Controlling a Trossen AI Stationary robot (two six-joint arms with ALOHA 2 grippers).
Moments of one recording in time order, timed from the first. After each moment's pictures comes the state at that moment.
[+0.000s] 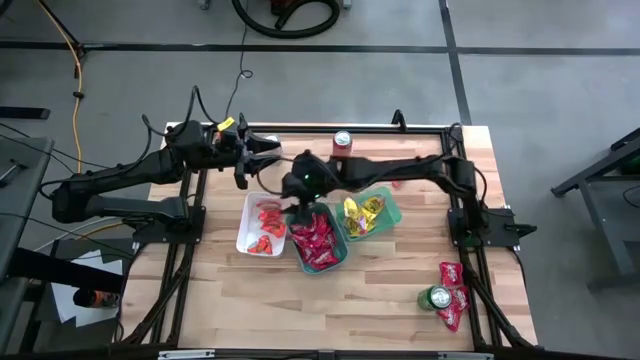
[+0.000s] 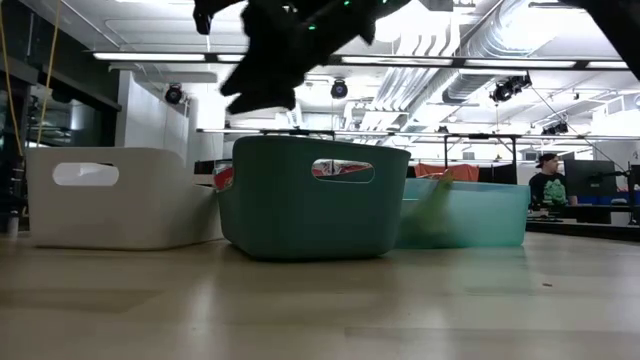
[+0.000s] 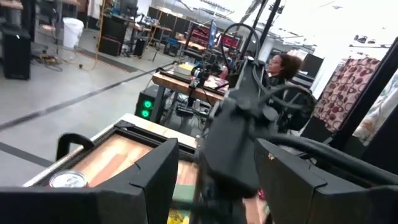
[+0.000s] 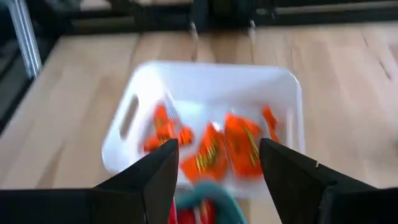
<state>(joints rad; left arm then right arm) 0.33 0.87 0.82 0.08 0.19 -0.31 -0.09 2.06 1.74 -0.36 -0.24 -0.03</state>
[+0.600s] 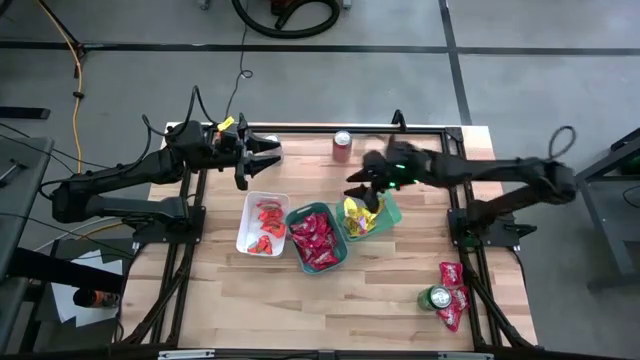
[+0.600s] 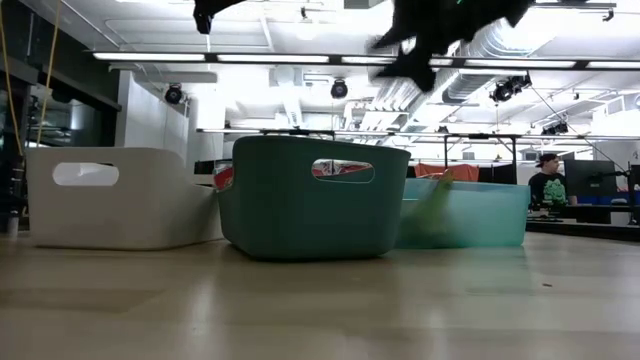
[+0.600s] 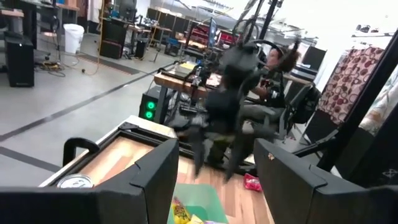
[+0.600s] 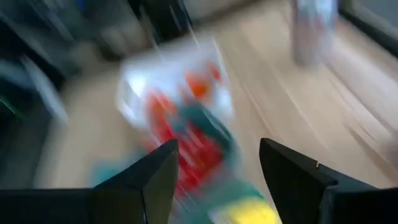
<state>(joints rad) 0.33 0.87 0.82 0.07 0.20 -0.26 -0.17 1.27 0.95 -0.19 -0.16 0.29</state>
